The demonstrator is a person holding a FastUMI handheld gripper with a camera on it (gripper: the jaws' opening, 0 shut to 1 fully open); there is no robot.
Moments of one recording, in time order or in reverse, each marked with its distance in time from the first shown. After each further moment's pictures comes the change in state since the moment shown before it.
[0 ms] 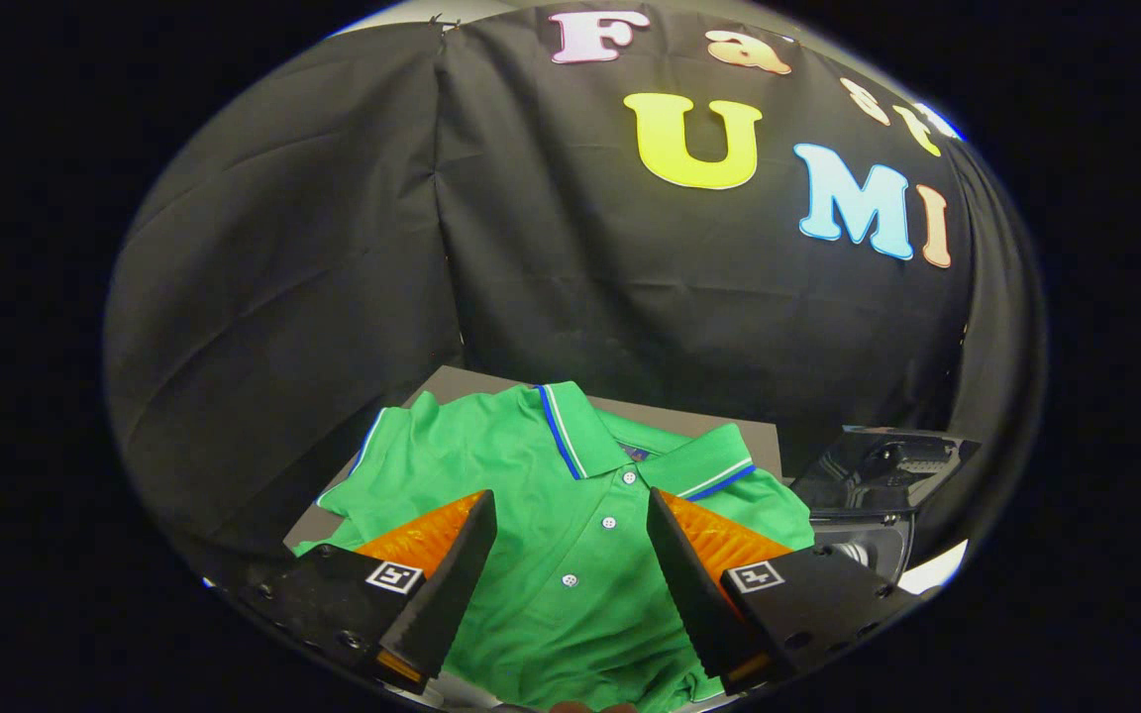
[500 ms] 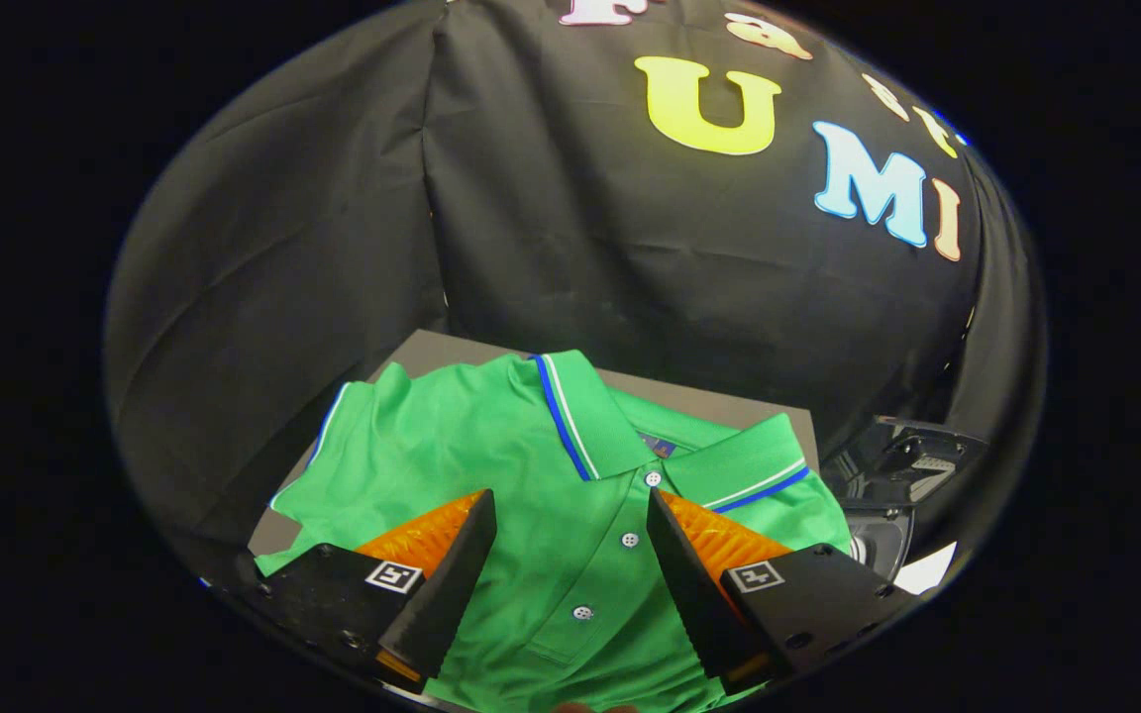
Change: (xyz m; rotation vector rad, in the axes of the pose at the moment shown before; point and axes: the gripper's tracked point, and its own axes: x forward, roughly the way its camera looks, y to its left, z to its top) arm 0.054 0.004 -0.020 -0.030 0.137 -0.053
